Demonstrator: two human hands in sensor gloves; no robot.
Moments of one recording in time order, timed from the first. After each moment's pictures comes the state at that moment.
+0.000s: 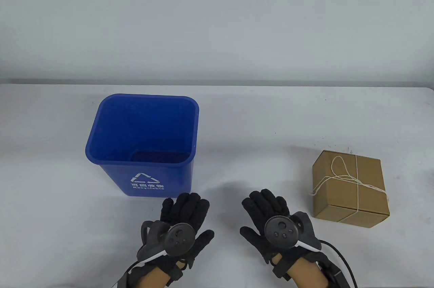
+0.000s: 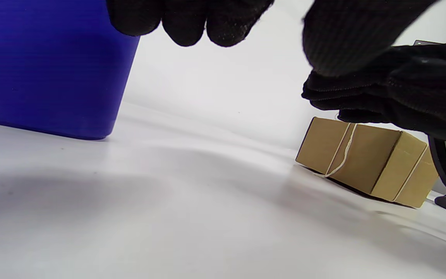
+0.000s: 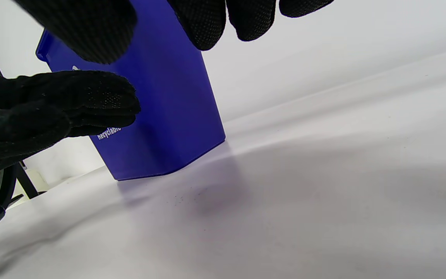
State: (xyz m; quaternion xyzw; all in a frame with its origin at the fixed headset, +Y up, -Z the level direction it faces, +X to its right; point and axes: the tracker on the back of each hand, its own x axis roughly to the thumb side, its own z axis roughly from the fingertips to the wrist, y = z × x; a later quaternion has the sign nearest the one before) left_hand -0.124 -0.718 -0.219 0.01 -0.23 0.15 0.96; right_hand 0.136 -0.714 -0.237 0.28 0.01 0.94 0.20
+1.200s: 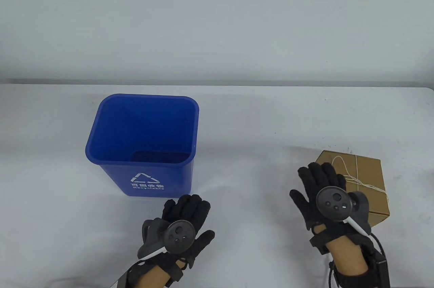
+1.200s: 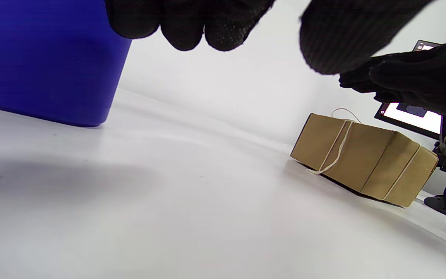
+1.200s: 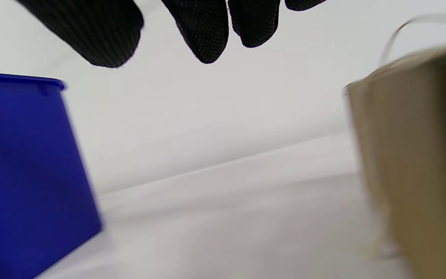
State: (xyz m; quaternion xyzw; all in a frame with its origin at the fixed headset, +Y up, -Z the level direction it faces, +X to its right) left_hand -0.122 -0.718 -0.221 -0.01 -0.23 0.16 0.96; right_hand 0.256 -0.661 -0.283 0.09 -0.08 0.98 0.16
